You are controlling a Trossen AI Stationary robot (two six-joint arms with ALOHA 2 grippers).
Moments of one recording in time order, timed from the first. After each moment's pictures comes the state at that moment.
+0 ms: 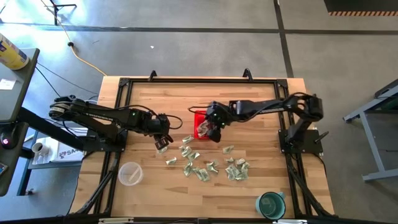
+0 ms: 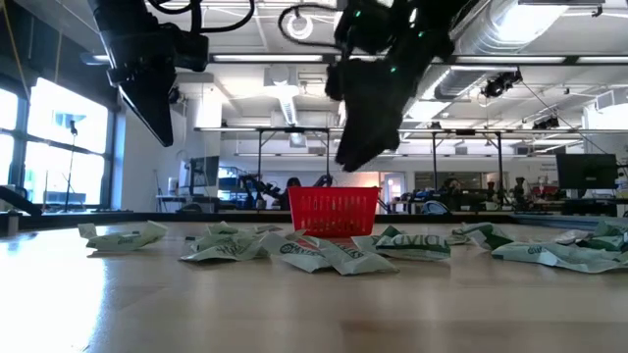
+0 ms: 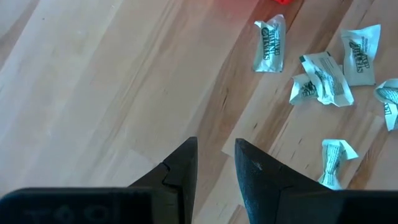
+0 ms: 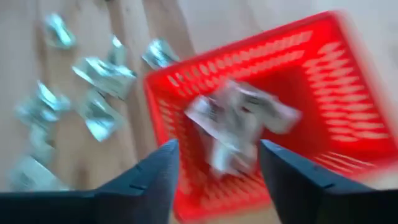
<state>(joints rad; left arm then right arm) -0.10 1.24 0.92 -0.89 -0.27 -0.55 -0.12 1.72 1.18 -0.44 -0.07 0.21</state>
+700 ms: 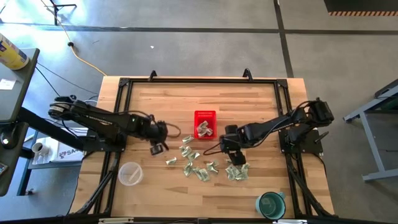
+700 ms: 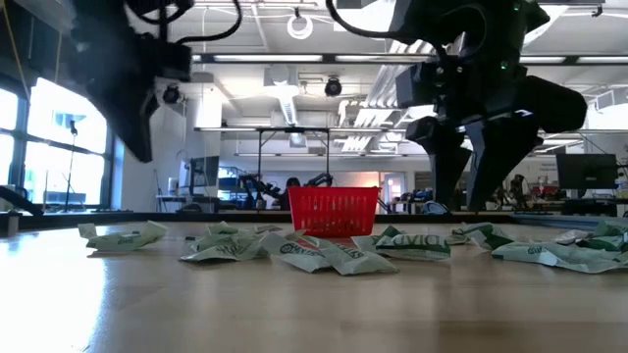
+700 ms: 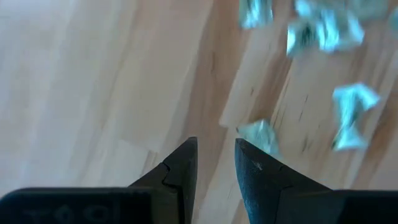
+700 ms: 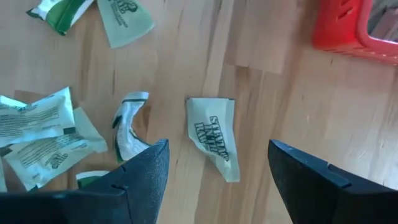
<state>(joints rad) -0.17 1.23 0.81 -0.85 -0.26 -0.43 0.17 1.65 0.98 -0.61 0.07 0.00</state>
